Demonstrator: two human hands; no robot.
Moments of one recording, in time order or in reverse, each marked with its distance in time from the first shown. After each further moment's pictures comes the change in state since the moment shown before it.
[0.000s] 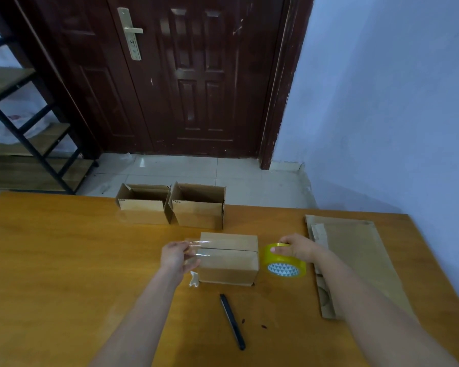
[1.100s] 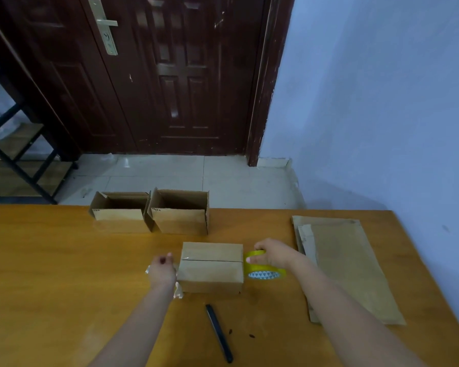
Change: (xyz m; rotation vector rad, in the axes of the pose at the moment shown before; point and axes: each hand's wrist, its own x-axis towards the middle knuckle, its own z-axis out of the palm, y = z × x) left_hand 0.040 -0.030 0.019 0.351 0.231 0.111; right_hand 0.010 -0.024 0.011 -0.149 0.000 0.010
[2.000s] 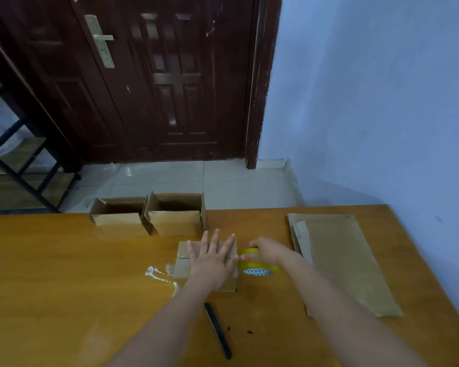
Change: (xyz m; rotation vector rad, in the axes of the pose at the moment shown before) left_hand -0.068 0.023 0.060 1.401 -0.327 0.827; right_hand -0.009 -0.005 0.003 -0.077 0.070 0.006
